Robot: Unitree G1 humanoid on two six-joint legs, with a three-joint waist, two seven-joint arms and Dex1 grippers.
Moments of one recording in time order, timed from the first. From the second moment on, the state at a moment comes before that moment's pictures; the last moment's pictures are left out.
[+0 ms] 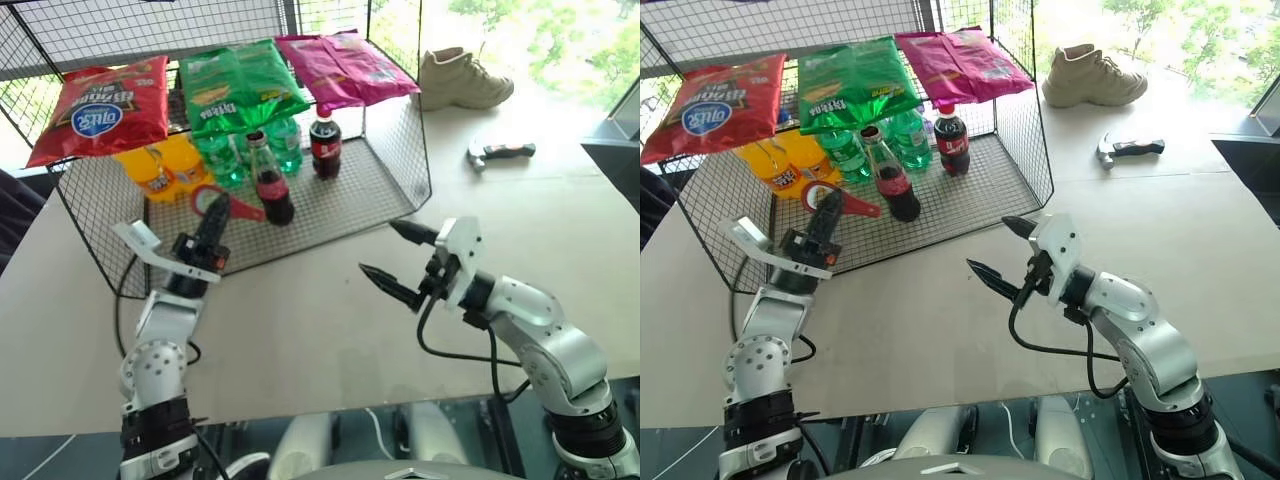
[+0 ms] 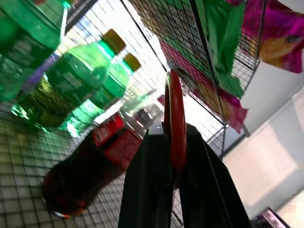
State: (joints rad) left arm -0.14 0.30 0.40 -0.15 -1.18 0.50 -0.53; right arm -0.21 -0.39 0.15 -0.56 0.45 0.61 0.54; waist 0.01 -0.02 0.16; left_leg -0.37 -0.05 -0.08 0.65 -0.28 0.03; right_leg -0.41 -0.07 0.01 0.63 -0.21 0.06
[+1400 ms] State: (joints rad) left arm -0.21 0.42 0.12 -0.18 -1.15 0.85 -0.92; right arm -0.54 -0.33 0.19 -0.31 0.89 1.25 0.71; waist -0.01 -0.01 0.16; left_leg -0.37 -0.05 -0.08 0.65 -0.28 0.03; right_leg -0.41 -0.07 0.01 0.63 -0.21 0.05
